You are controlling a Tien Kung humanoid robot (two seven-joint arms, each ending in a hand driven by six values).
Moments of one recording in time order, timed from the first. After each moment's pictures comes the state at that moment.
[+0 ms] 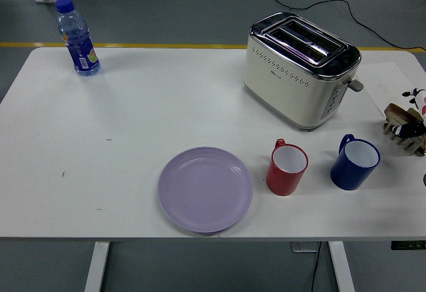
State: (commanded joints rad) left arm -0.14 0.07 -0.95 -0.18 1.10 0.05 0.24; right arm 0.41 -0.33 1.37 1.23 -2.21 0.08 -0.44
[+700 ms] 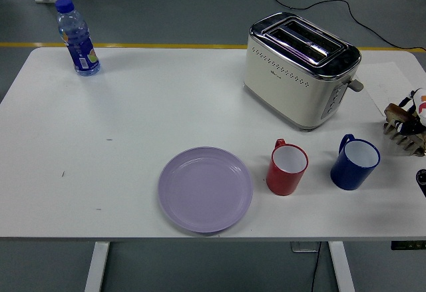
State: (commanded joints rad) left arm -0.14 0.07 -0.95 -0.18 1.09 0.05 0.24; right arm 0.46 -0.34 1.29 1.16 -2.25 0.05 -0.46
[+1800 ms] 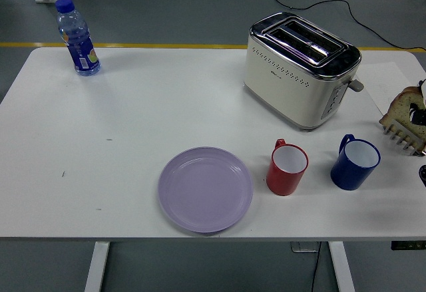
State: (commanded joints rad) left arm -0.14 0.07 -0.95 -0.18 1.09 0.05 0.24; right arm 0.49 -0.38 1.28 1.16 -2.27 -0.01 -0.46
